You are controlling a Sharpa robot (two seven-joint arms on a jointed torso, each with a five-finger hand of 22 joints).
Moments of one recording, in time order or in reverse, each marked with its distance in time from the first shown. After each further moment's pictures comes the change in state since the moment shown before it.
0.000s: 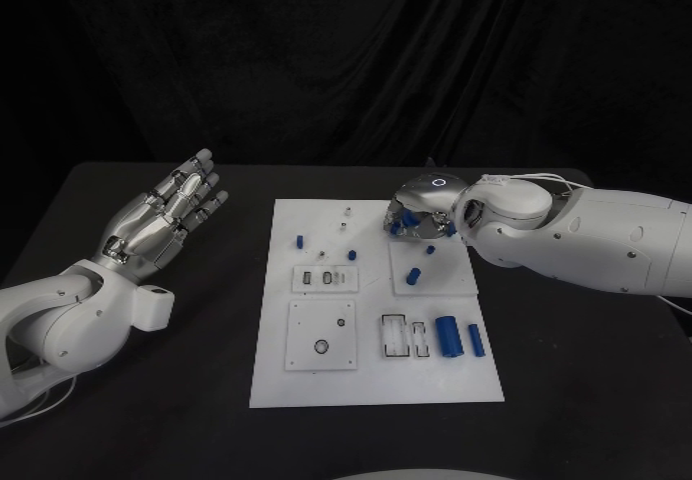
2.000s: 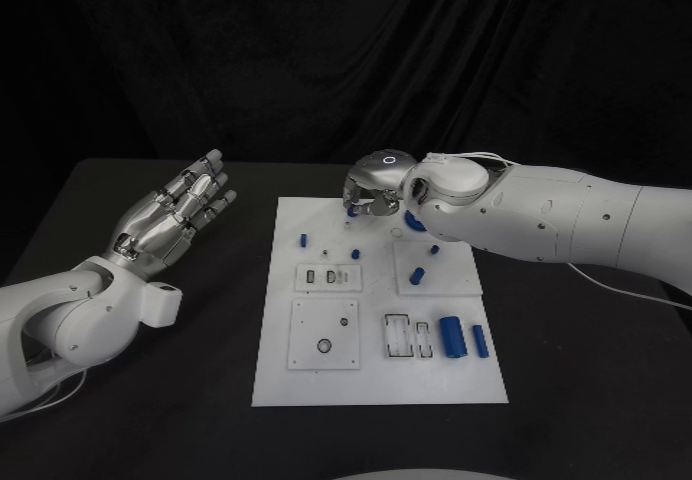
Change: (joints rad) left arm 0.000 0.039 0.000 -0.033 0.001 0.022 0.000; left_hand 0.031 0.004 0.003 -0.003 0.038 0.014 0.014 0.000 0.002 0.006 0.006 0.000 0.000 0.000 0.007 0.000 0.000 0.000 0.000 0.014 0.000 0.000; right arm 0.022 0.268 0.001 -0.257 0.022 -0.042 0.039; right_hand -0.034 -0.033 -0.006 0.041 -0.058 0.019 0.016 -0.002 0.033 0.014 -0.006 -0.063 0.004 0.010 -0.004 0.000 0.009 0.000 0.011 -0.004 0.006 0.039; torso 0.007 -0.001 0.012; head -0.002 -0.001
